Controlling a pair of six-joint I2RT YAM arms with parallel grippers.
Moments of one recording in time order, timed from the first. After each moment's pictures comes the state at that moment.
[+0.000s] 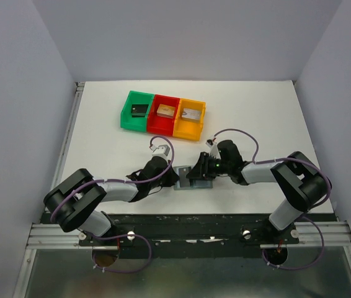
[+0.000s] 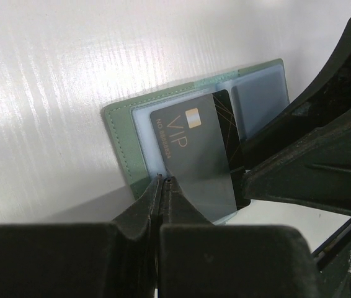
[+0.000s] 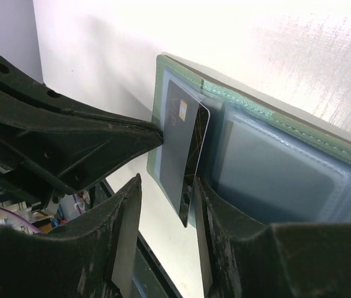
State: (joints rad) left arm -0.82 1.46 0.42 0.42 -0.06 -0.77; right arm 0.60 1.64 0.55 0.45 -0.56 0.80
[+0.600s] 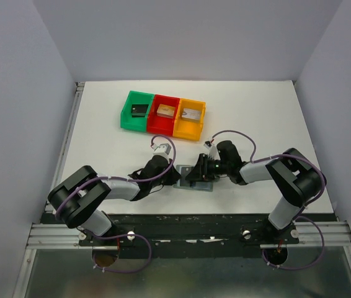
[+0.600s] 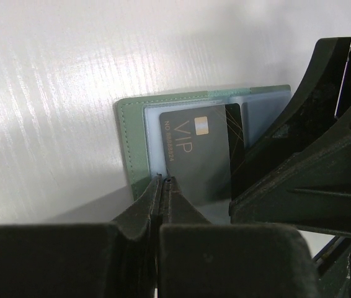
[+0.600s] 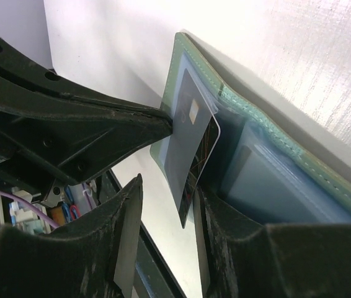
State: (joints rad) left arm -0.81 1.50 0.43 0.48 -0.03 -0.76; right arm 0.59 1.70 0.55 0.51 -0.65 0.81
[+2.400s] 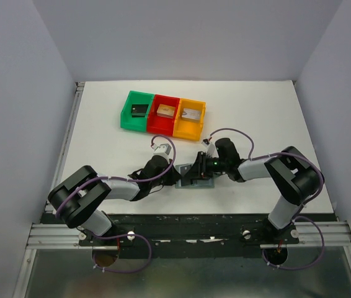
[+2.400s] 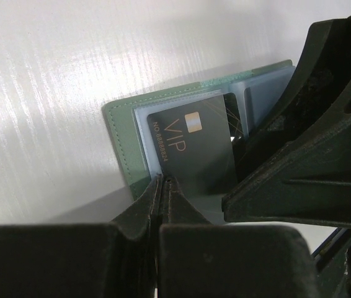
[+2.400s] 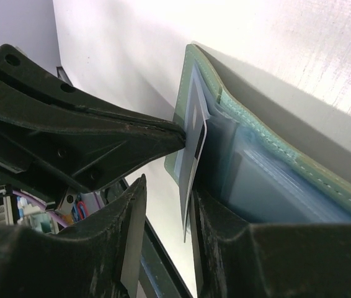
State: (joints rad) left arm -0.81 1.51 0.42 0.50 -0.02 -0.76; right arm 0.58 1.73 0.60 0.49 -0.68 0.82
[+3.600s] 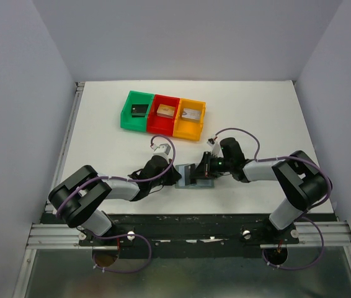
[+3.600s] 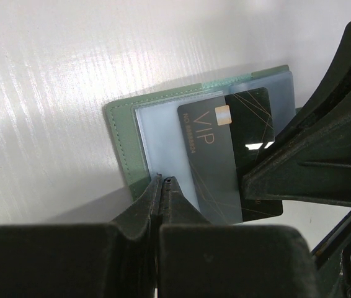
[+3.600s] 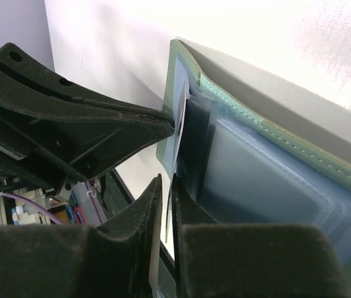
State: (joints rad) left arm -0.80 1.51 0.42 0.51 -0.01 -0.77; right arm 0.54 1.65 0.57 0.41 -0.66 0.79
